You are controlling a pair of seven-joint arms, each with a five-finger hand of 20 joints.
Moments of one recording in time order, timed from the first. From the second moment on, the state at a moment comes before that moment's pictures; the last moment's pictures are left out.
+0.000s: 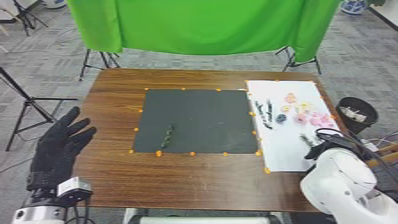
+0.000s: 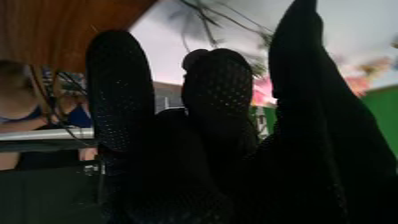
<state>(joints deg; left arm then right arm) 144.4 -33.9 -94.4 -130.4 21.4 28.2 43.7 -99.0 -50.2 75.3 -123.7 -116.5 -9.9 84.0</state>
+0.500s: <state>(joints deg) 144.4 -33.6 -94.7 -130.3 21.2 28.0 44.0 -98.3 -49.1 71.4 -119.6 -122.6 -2.4 82.7</state>
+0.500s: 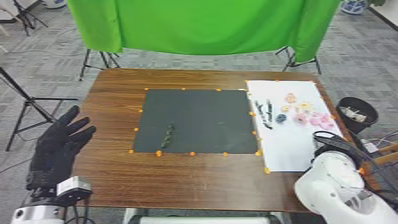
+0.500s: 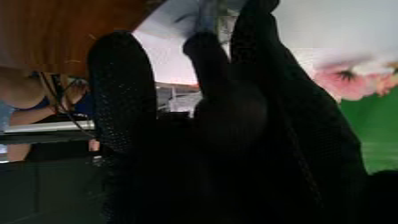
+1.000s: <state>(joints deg) 144.7 -32.9 -94.7 -130.3 20.3 28.0 44.9 -99.4 -45.7 67.9 -118.8 -131.4 7.9 78.4</state>
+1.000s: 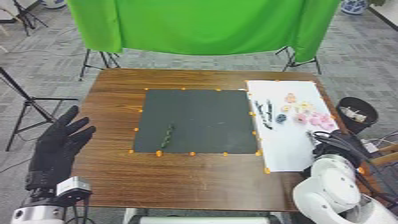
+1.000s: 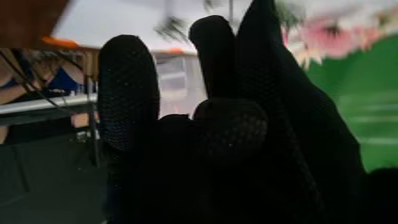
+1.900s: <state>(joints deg) 145.3 -34.3 -96.0 -130.5 22.0 27.9 42.3 -97.8 -49.2 73.5 -123.1 -118.5 -4.0 82.4</state>
